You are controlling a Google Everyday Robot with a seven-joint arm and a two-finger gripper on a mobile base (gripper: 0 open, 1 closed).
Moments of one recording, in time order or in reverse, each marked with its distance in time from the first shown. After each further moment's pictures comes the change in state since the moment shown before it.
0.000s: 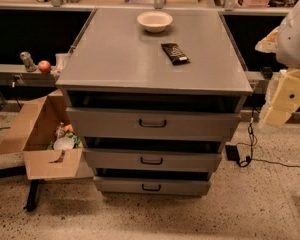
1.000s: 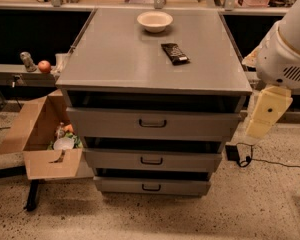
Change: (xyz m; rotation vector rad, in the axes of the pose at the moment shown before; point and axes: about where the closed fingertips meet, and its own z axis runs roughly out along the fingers) arm -0.009 0.010 0.034 -0.029 0.010 0.015
